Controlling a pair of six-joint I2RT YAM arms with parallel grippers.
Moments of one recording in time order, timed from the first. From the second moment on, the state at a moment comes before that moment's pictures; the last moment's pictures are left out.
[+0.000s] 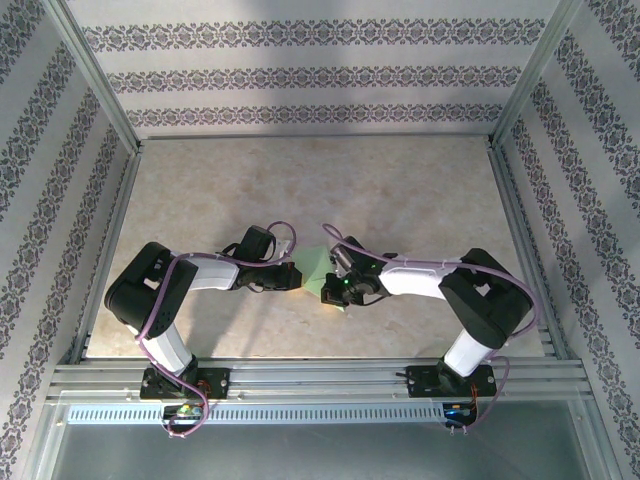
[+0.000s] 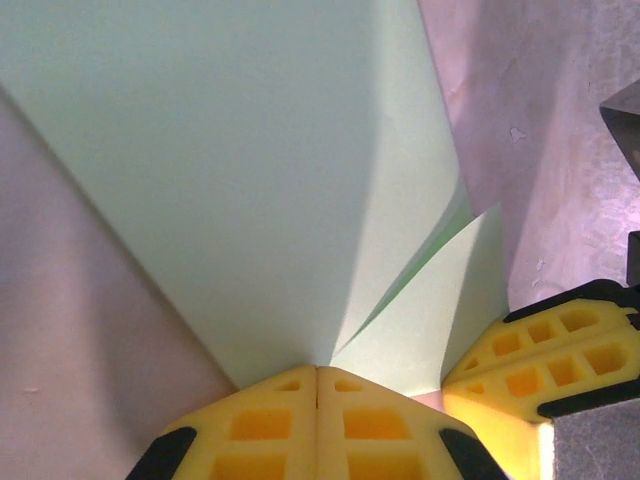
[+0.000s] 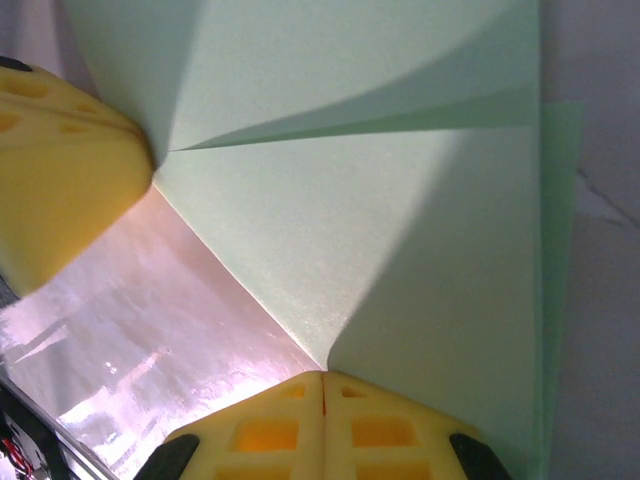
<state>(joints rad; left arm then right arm) -0.48 1.71 0.67 0.08 0.61 -0.50 0.75 1.64 0.74 -0.22 -0.40 0.87</state>
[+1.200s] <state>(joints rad) -0.65 1.74 0.84 -0.04 0.56 -0.48 0.71 1.55 0.66 -0.26 -0.41 0.86</state>
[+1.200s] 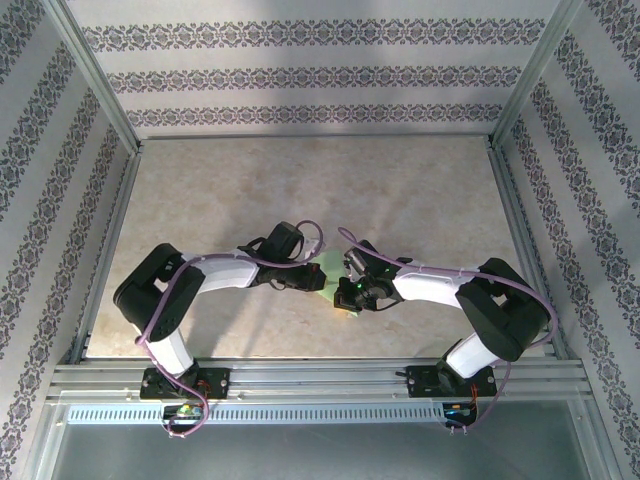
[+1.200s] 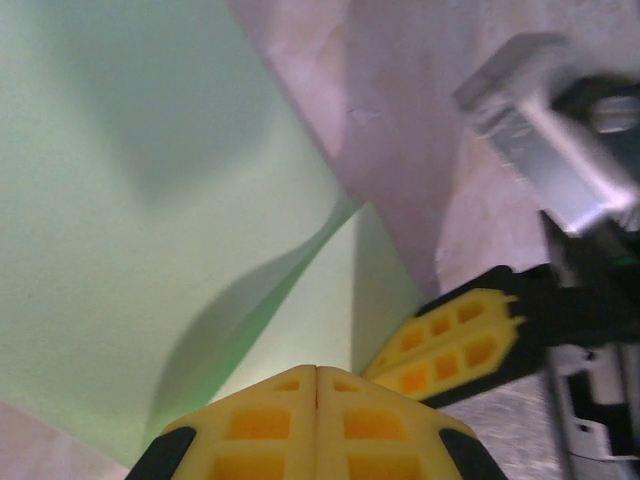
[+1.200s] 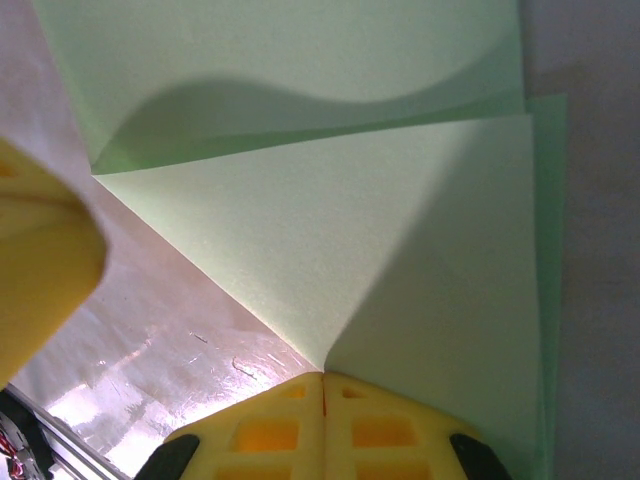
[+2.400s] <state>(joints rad) -0.73 1.81 0.94 -0.18 0.36 -0.27 0.70 1.53 0.65 -0.28 -0.40 0.86</state>
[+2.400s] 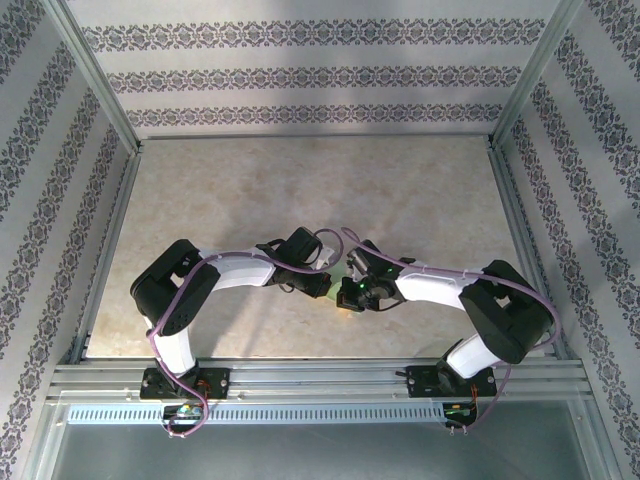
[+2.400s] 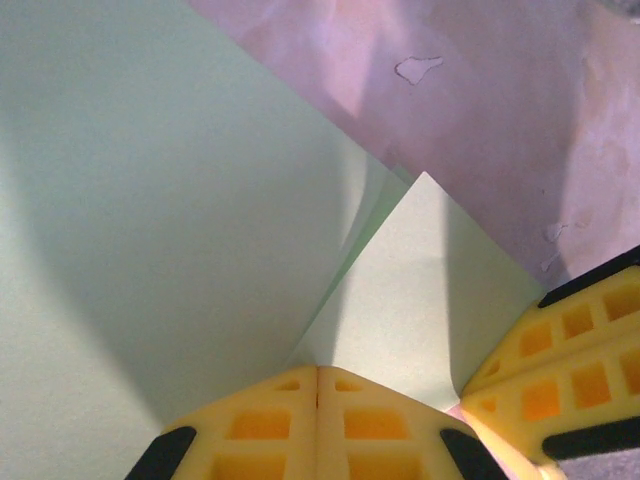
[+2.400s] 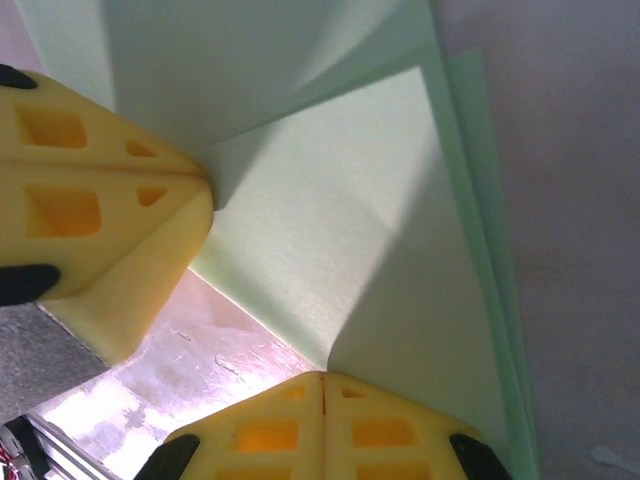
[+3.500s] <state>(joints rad) -0.74 1.81 0.95 -0.18 0.29 -0.22 0.49 1.27 0.55 -0.55 -0.37 0.72</state>
